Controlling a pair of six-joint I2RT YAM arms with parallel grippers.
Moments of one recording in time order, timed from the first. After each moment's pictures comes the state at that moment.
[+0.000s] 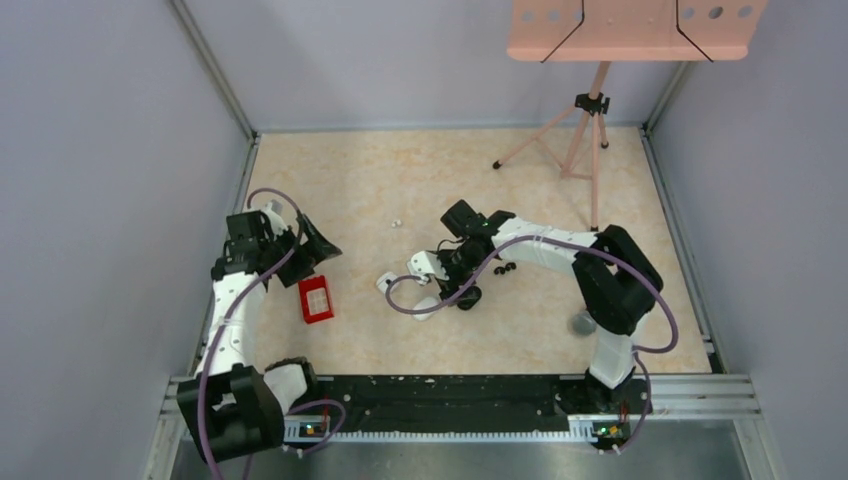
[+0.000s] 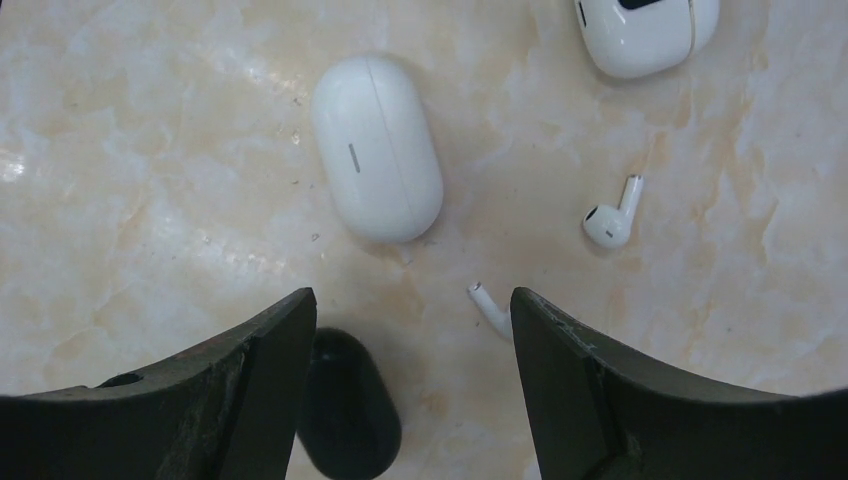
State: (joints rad) left arm 0.23 1.06 0.79 -0.62 0.50 -0.39; right arm 0.78 1.81 1.21 -0.63 -0.61 -1.12
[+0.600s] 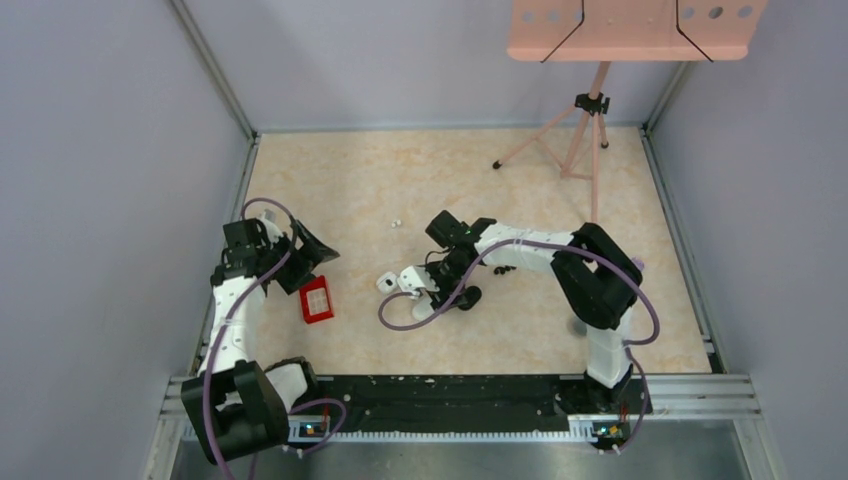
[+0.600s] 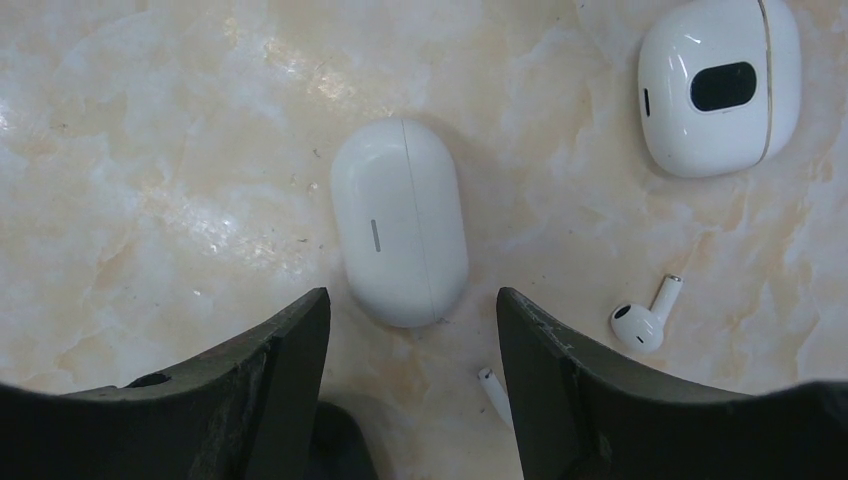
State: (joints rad) left arm 0.30 1.06 0.71 -0.58 0.54 -0.48; right arm 0.85 1.92 1.27 -0.63 -0.60 -1.21
